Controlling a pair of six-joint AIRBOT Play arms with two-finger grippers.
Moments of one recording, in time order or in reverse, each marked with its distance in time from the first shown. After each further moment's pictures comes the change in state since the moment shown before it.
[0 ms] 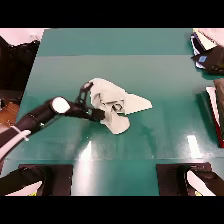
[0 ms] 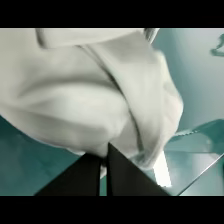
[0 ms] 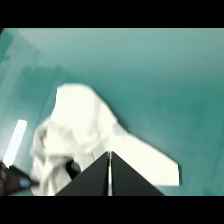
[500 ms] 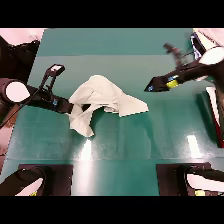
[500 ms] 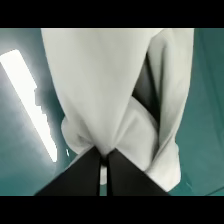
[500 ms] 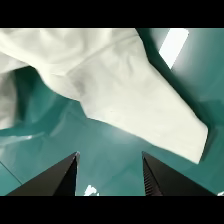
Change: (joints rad) left arm 0.194 0.191 0.142 0.410 -0.397 -0.015; right arm 0.235 -0.467 -0.001 -0.006 0.080 -0.164
